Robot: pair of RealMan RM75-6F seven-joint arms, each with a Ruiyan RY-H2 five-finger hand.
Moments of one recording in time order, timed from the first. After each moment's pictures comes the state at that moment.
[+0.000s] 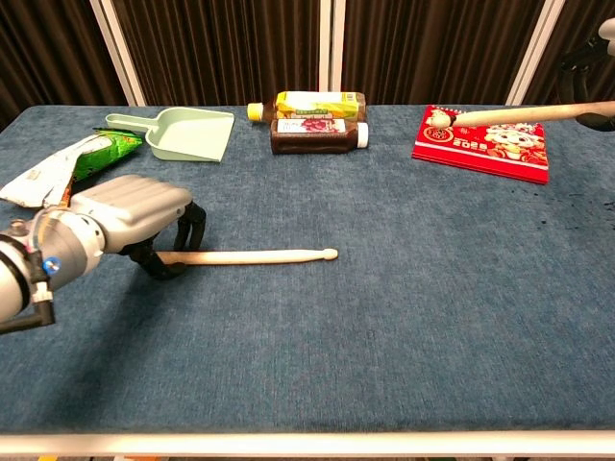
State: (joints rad) left arm -0.64 -1.78 -0.15 -1.46 0.94 1.04 0.84; right arm 0.61 -1.26 0.12 -1.32 -1.41 1.04 -0.15
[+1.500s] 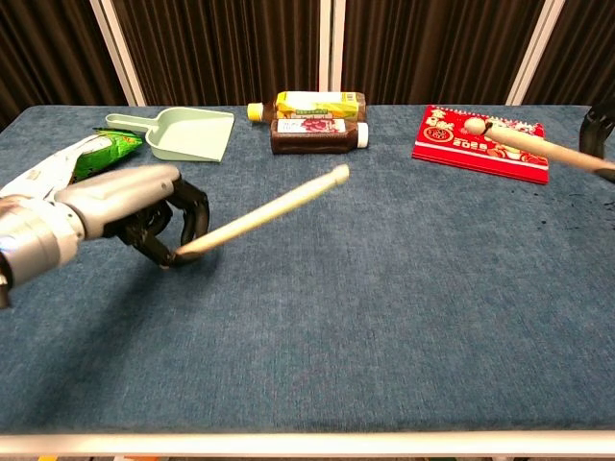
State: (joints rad) left arm -0.62 -1.68 -0.10 -1.45 1.18 1.01 0.17; right arm 0.50 -1.29 0.03 -1.30 -1.49 1.11 0.26
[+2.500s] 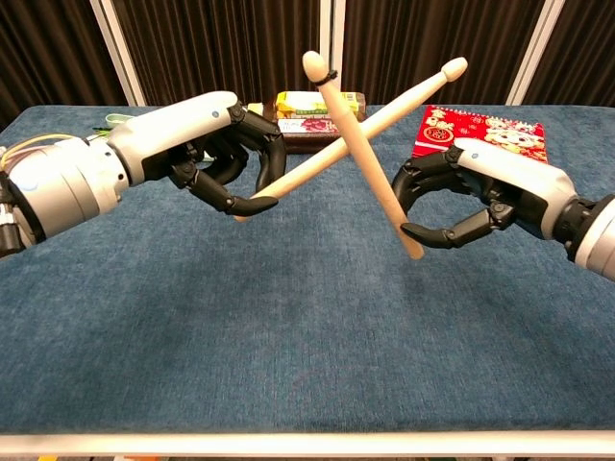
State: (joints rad) left arm -0.73 -1.67 -0.13 -1.39 1.52 1.04 -0.25; right arm 0.59 -1.59 0.05 -1.37 -1.56 1.05 0.60
